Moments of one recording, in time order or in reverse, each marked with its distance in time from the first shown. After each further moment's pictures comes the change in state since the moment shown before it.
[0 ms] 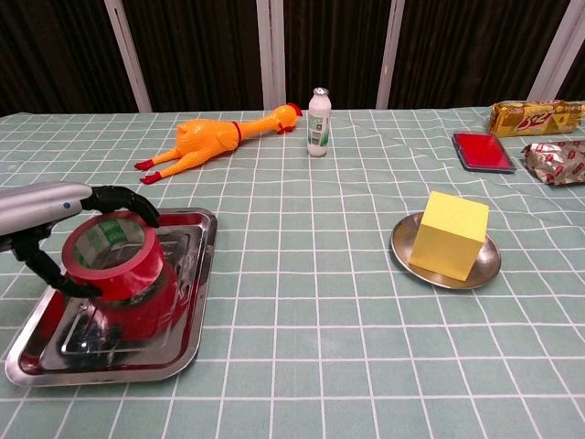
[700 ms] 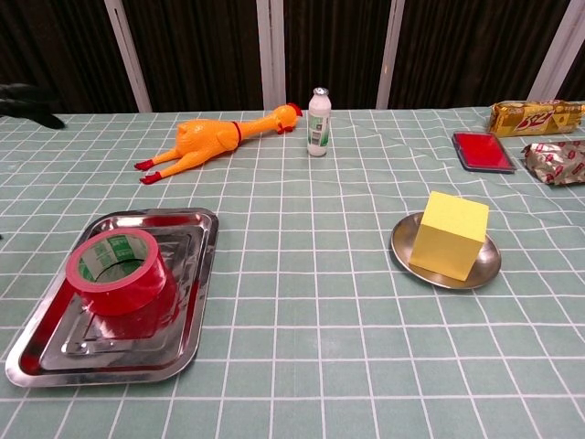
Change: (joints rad) left arm 0.235 0.277 -0.026 -0.426 -0.038 0.352 0.459; right arm 0.002 0.014 -0.015 0.006 -0.053 -0.006 -0.012
